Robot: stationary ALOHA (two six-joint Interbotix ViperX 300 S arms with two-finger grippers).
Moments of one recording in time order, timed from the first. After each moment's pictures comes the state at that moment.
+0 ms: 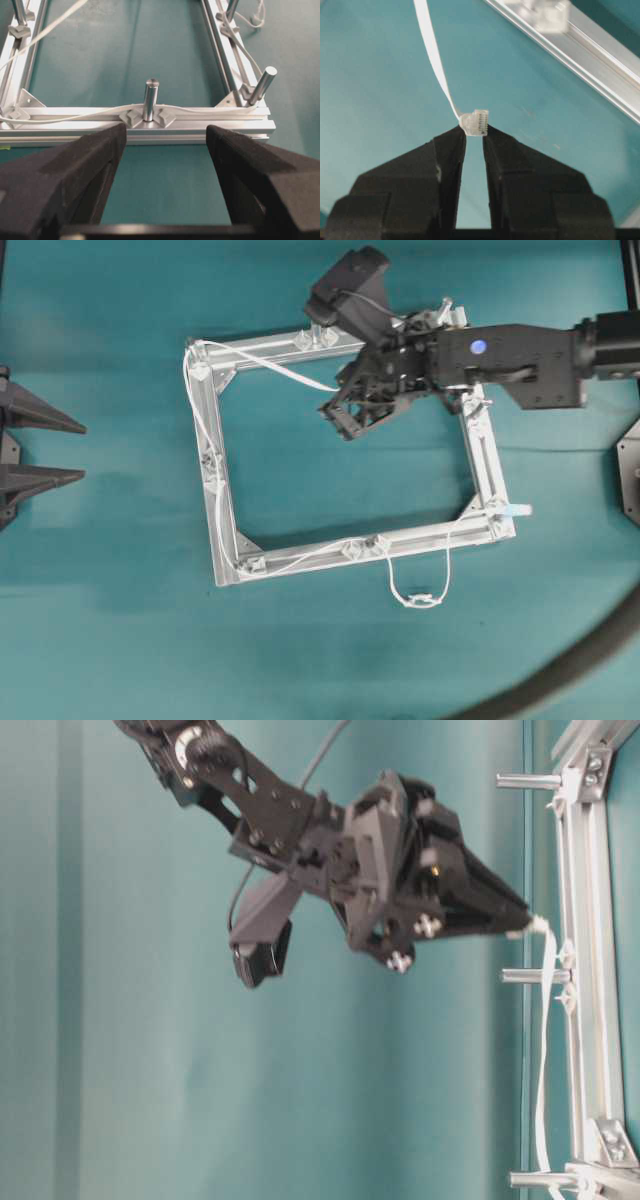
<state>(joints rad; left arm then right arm) 0.04 -1.31 1.43 -0.07 0.18 -0.04 -0.16 0.08 0.37 -0.31 0.67 0.85</state>
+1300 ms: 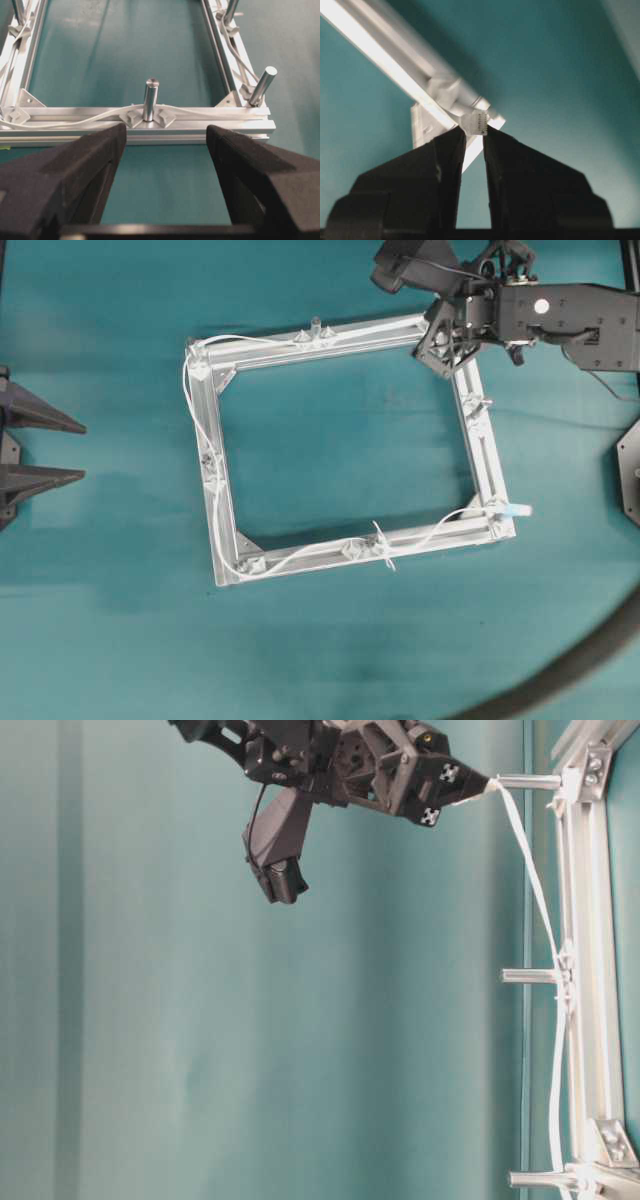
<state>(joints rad) 0.04 -1.31 1.43 -0.07 0.18 -0.04 -0.30 -0.04 0.53 -0.65 0.84 0.67</state>
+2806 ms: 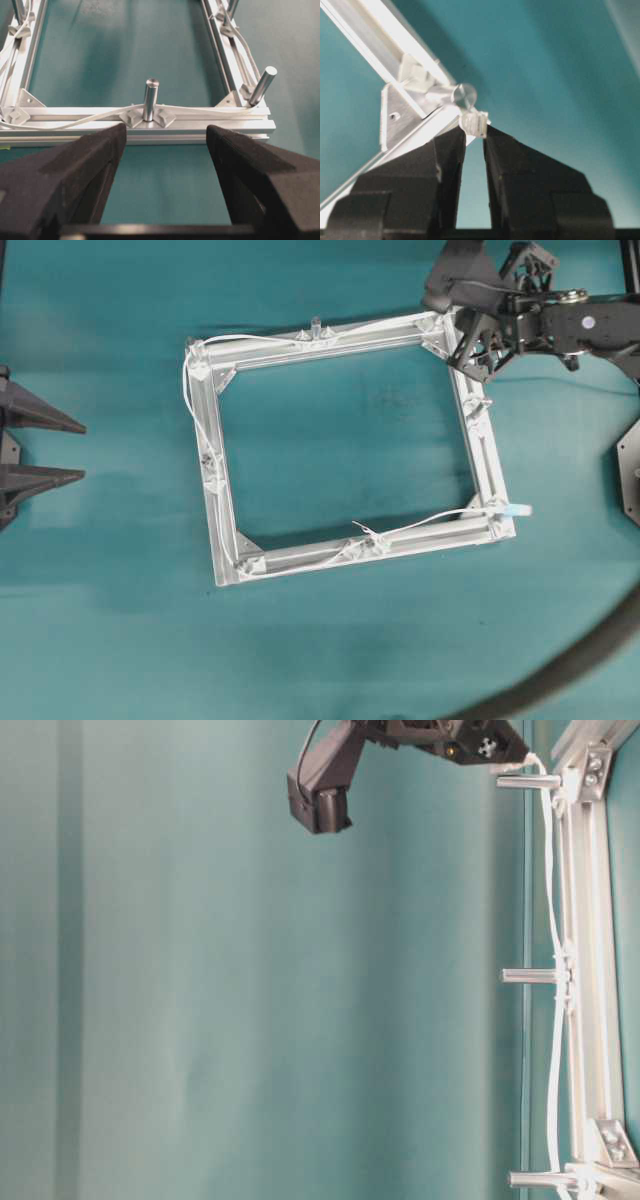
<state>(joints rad) 0.04 -1.31 1.43 -0.07 0.18 -0.04 -0.40 -0.12 0.80 -0.77 0.50 0.73</state>
